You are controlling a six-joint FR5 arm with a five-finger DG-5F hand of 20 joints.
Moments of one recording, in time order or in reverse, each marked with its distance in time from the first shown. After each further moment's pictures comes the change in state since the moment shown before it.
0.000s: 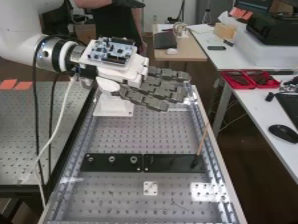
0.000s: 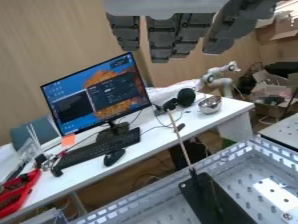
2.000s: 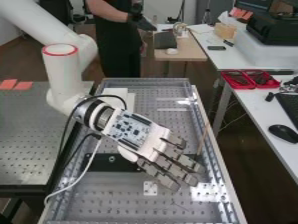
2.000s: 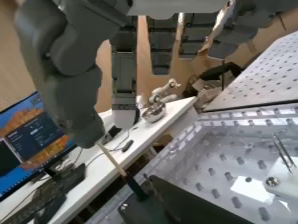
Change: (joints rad) arm -0.021 -0.324 0.038 0.335 0.282 0.236
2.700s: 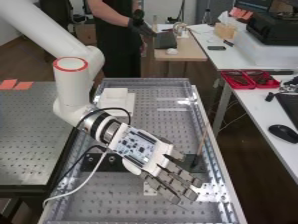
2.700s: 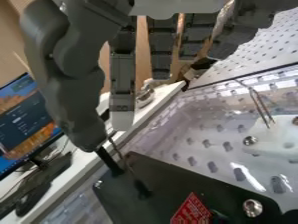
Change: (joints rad) arm -0.012 -0.087 0.044 -0.018 -0.007 0.033
